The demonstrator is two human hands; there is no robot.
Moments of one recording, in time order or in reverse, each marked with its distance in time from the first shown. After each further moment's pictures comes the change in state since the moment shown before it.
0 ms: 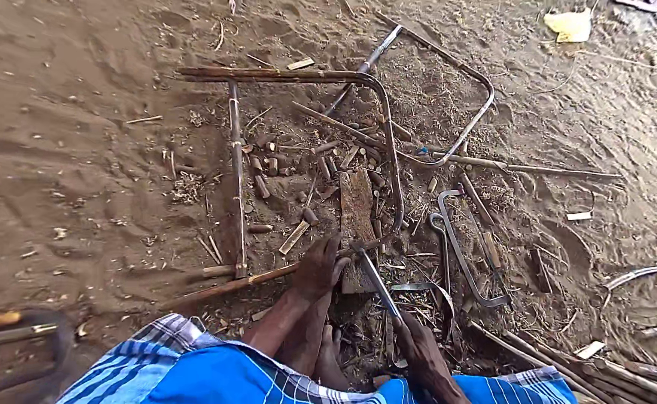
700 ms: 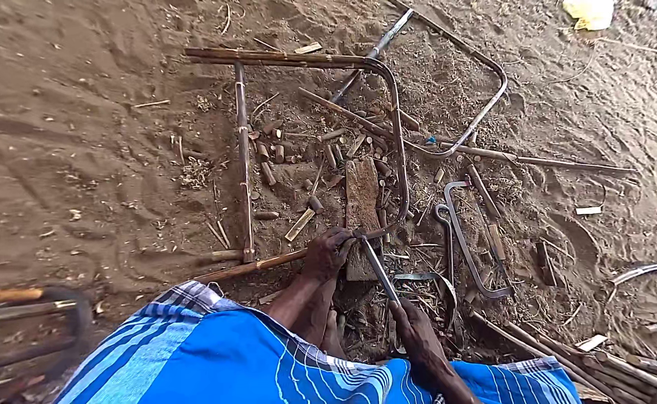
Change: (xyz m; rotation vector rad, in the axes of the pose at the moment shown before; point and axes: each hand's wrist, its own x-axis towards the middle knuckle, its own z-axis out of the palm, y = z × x) left_hand -0.001 -0.005 0.025 -0.124 0.214 0.055; right_hand 0.004 -0.002 0.008 -0.026 -0.036 0.080
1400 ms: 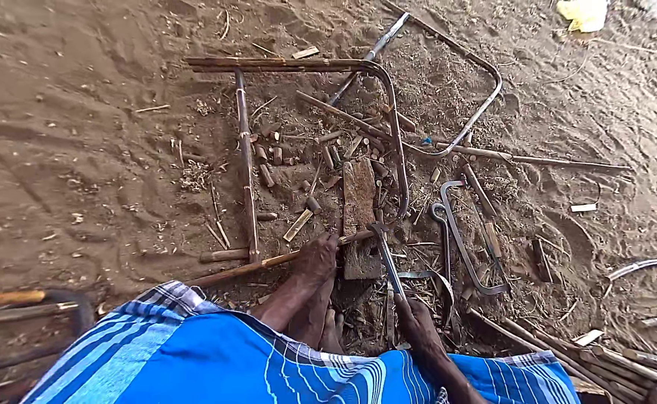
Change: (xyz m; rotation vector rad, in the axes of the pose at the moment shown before) left_hand 0.002 0.025 -0.026 0.442 -0.452 -0.232; right_hand 0.007 0.022 -0.002 0.178 0.020 0.067
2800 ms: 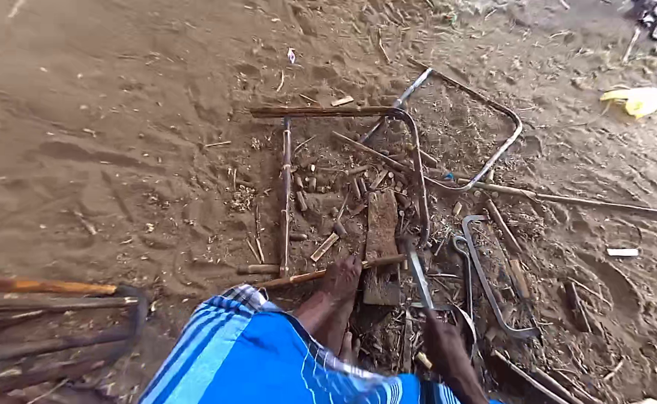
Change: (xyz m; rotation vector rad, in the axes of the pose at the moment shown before) left_hand 0.006 0.011 -0.029 0.080 -0.198 -0.078; right_hand 0.004 -0.056 -0.021 0.055 0.083 -0.054
